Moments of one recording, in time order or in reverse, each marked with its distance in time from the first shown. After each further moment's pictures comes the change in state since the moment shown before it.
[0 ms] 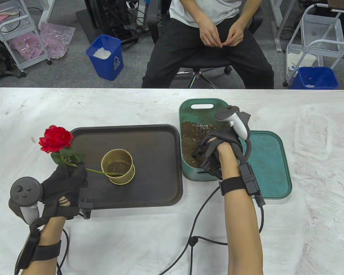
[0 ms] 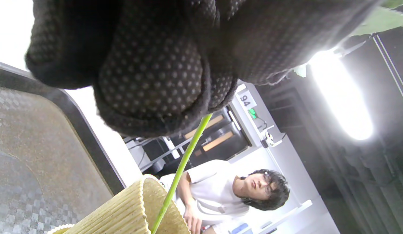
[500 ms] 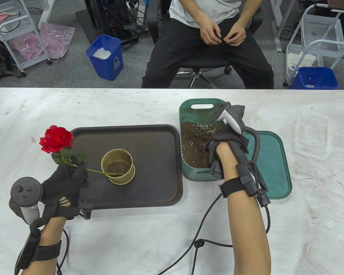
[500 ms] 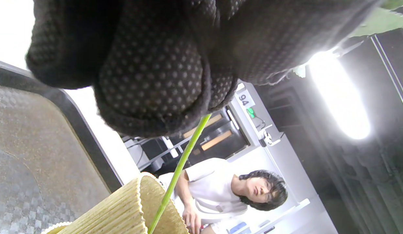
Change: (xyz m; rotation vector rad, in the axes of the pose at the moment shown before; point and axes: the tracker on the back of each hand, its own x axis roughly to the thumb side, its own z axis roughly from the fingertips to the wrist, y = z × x) left_hand 0.000 -0.001 0.000 -0.005 -0.007 0.002; right_hand 0.010 -0.016 0.035 -0.146 0.157 0.354
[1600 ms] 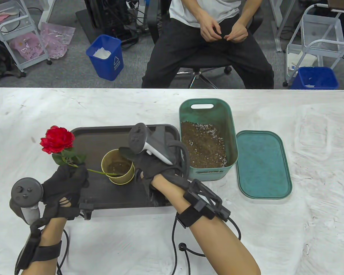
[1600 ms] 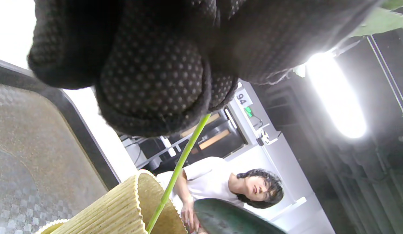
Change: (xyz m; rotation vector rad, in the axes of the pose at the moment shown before) left_hand 0.000 -0.001 0.001 -0.005 -0.012 0.004; right_hand 0.124 0.070 0.137 -0.300 -0.572 0.077
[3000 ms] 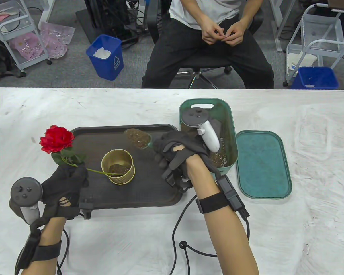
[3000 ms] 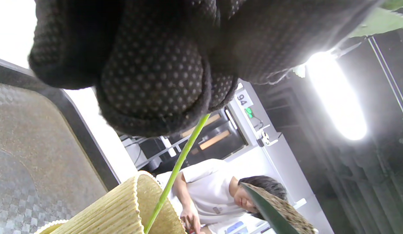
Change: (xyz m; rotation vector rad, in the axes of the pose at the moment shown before) left_hand -0.001 0.001 -0.002 0.001 0.004 0.008; right_hand -0.062 0.009 -0.034 0.336 0.054 -0.672
